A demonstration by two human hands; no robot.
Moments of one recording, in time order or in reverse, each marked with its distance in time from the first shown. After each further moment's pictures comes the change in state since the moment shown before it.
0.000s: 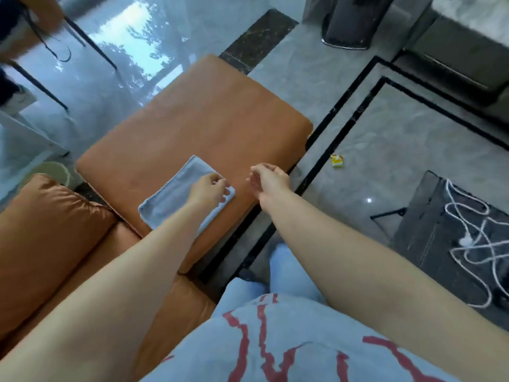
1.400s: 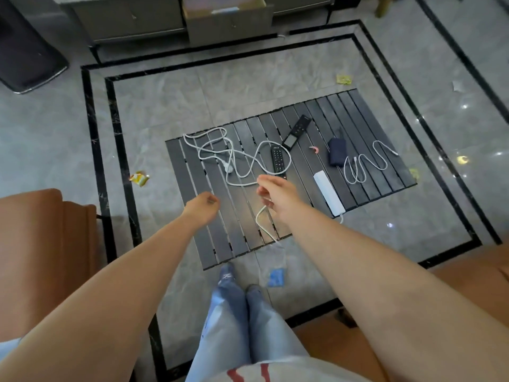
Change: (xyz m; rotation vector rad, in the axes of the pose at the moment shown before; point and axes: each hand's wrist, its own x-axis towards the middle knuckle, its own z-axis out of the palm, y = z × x) left_hand -0.214 0.140 0.597 0.823 -0.738 0.470; right_hand -0.073 -0.080 -0.685 0.377 0.570 -0.209
